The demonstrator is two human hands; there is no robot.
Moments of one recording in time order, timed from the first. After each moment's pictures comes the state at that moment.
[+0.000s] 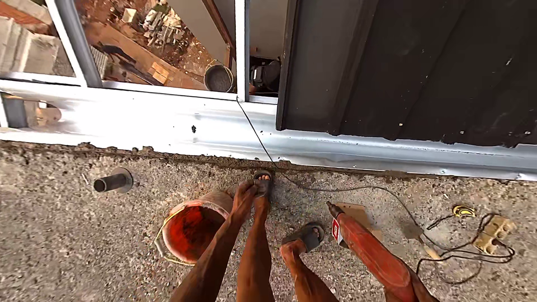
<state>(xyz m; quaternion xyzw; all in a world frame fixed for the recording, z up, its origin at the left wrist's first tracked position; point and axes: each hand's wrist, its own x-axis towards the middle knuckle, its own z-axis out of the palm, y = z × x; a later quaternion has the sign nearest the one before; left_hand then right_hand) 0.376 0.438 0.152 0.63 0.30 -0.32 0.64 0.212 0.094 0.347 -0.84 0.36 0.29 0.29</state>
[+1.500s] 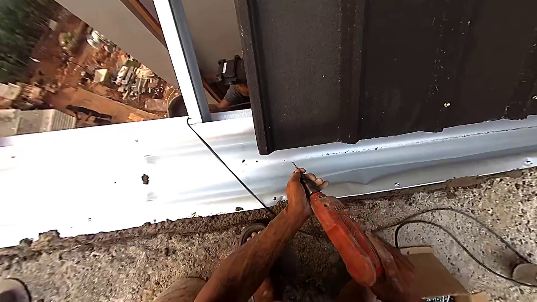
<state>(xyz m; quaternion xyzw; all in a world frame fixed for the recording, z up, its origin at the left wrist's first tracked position) 0.471 0.259 -0.068 0.28 0.43 -0.28 0.81 0.258 0.129 -0.012 -0.98 0.01 -0.10 0.17</state>
